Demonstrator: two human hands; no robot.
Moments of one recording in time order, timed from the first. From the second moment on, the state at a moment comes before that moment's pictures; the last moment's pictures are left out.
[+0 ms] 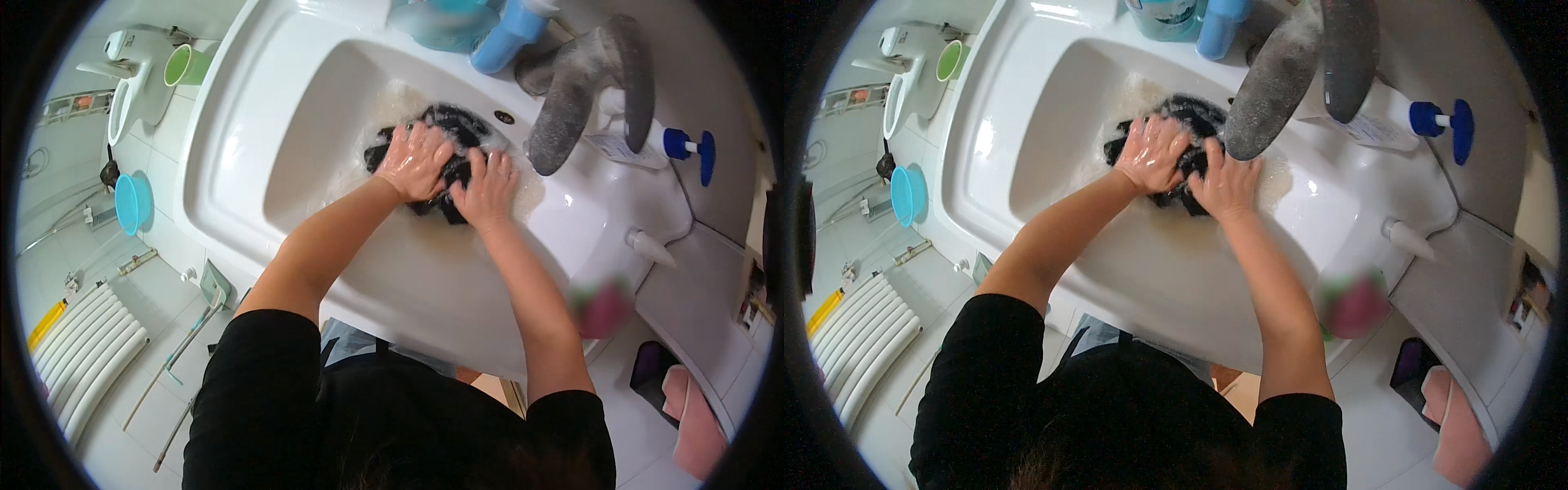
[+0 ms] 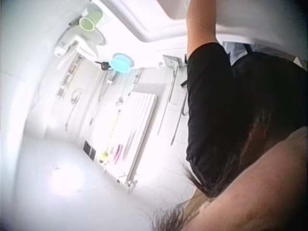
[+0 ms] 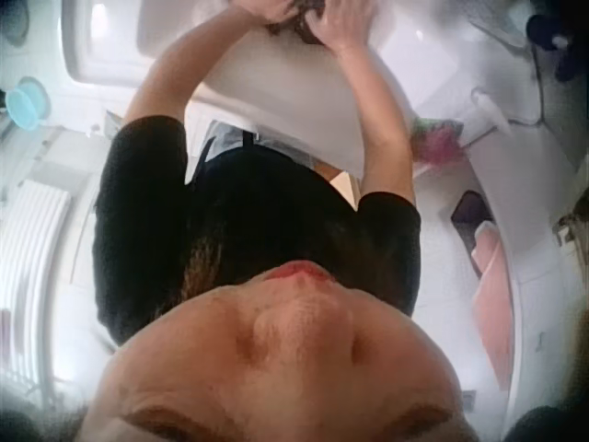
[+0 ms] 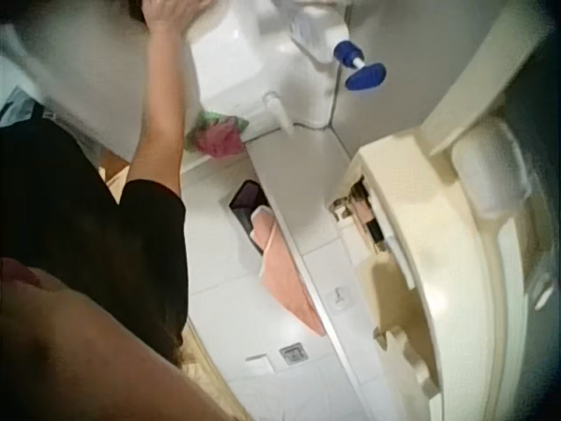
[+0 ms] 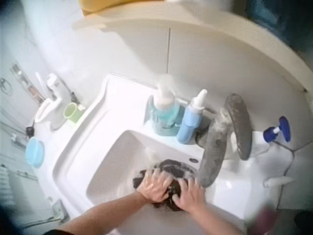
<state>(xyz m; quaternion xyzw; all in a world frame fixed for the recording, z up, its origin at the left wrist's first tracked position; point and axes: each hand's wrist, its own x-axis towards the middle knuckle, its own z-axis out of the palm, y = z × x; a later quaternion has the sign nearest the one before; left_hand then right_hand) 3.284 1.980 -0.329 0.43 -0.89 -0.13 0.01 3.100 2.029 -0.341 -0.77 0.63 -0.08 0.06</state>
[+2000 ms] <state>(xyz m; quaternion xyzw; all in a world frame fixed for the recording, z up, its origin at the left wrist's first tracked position) 3.300 1.933 -0.272 0.43 -0.83 -0.32 0.16 3.075 2.025 -0.275 -0.71 0.58 -0.32 0.25</state>
